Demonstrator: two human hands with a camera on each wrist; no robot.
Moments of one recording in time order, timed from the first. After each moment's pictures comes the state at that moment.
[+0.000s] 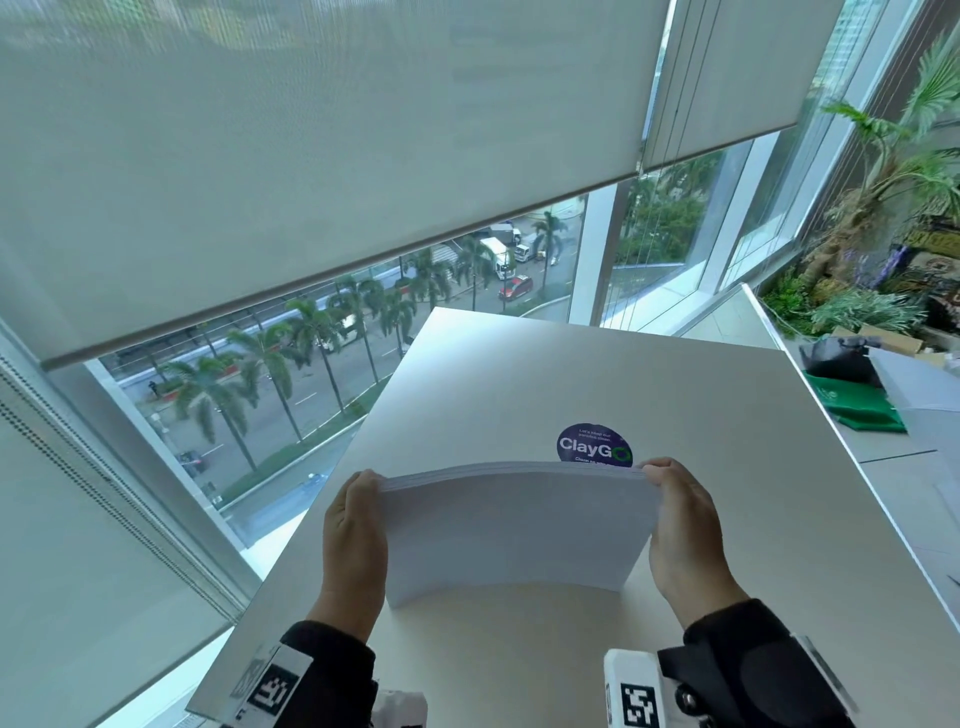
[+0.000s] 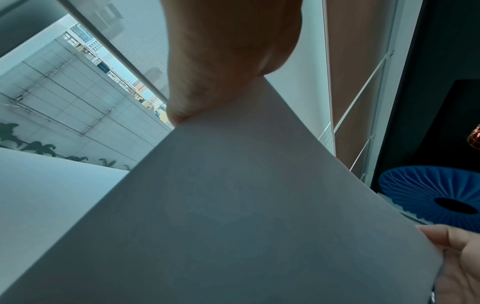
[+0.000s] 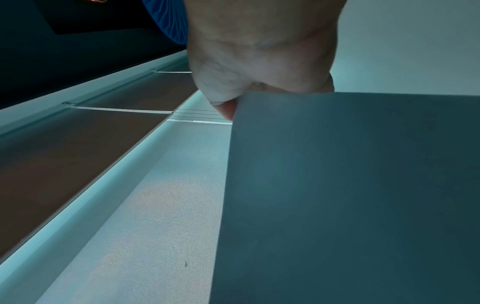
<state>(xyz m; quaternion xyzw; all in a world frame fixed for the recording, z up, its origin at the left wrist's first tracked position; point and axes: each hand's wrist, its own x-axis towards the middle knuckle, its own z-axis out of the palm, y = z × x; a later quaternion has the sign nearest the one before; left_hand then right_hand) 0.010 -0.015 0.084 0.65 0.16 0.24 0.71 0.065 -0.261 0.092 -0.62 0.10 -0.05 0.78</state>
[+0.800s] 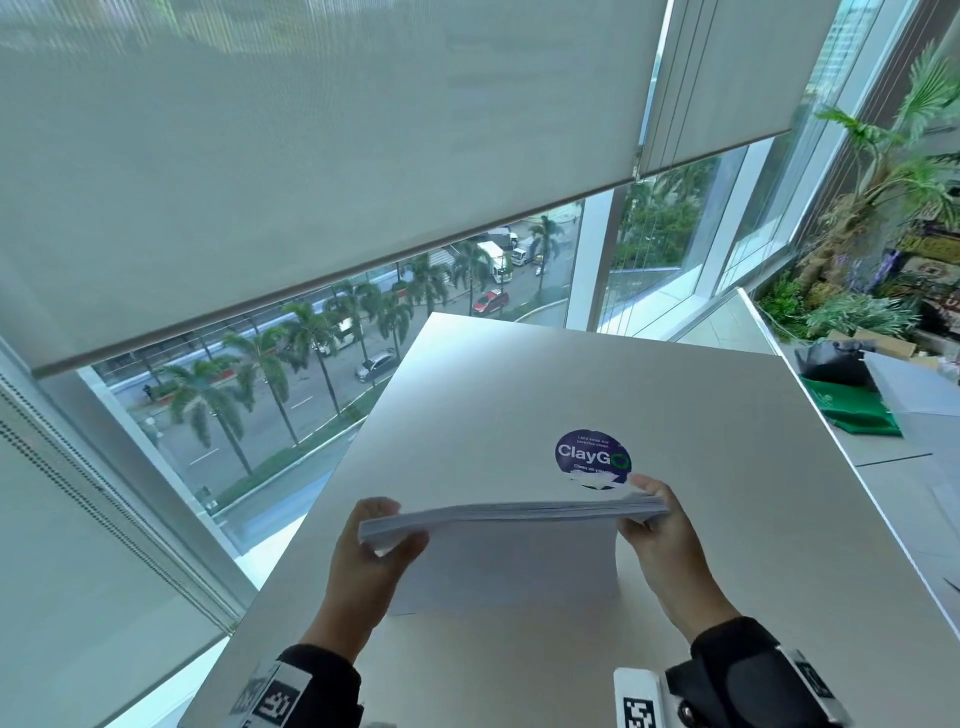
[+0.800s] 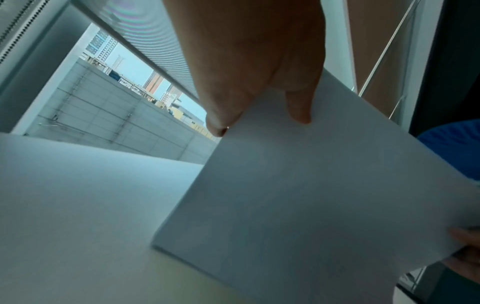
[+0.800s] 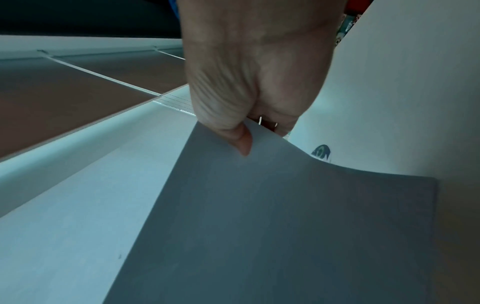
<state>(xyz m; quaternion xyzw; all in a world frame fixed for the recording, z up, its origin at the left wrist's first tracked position) 0.008 0.000 0.046 0.72 0.14 0.16 0.66 0.073 -0.274 0.051 -0.77 0.04 -0.02 0.64</state>
